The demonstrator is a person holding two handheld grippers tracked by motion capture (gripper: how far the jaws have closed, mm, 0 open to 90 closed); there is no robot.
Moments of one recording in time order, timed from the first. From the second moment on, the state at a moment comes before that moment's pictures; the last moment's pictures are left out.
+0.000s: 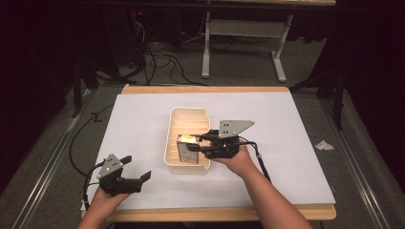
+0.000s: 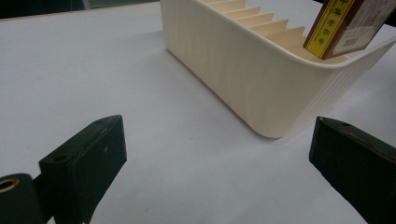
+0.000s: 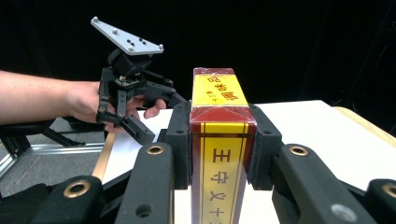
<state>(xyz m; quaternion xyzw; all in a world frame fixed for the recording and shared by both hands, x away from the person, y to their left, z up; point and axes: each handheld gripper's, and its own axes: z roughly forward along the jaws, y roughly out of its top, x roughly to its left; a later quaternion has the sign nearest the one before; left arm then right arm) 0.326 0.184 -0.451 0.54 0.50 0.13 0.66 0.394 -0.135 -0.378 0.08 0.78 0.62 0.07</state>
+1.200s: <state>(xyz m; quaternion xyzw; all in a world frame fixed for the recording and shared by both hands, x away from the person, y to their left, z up) 0.324 0.182 -0.453 0.55 0.50 0.12 0.66 0.392 -0.126 -0.398 0.09 0.79 0.60 0.05</state>
